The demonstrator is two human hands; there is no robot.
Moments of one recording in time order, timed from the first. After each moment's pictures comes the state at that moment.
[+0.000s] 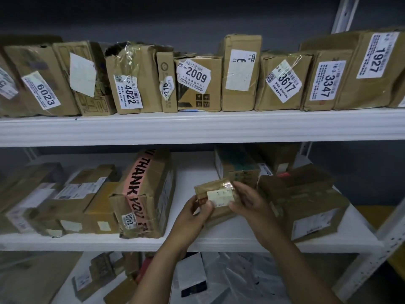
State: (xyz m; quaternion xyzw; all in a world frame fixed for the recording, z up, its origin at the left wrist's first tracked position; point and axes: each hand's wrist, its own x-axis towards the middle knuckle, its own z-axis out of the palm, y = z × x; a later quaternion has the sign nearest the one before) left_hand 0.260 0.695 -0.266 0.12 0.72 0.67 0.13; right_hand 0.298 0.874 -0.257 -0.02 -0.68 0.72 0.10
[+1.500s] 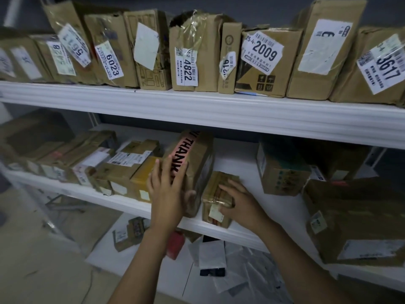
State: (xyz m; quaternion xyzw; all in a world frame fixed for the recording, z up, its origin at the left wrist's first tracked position) left_hand 0.226 0.593 -0.283 0.07 0.94 0.15 -0.31; right_hand 0.222 0.811 -0.291 0.13 -0.93 0.35 0.00
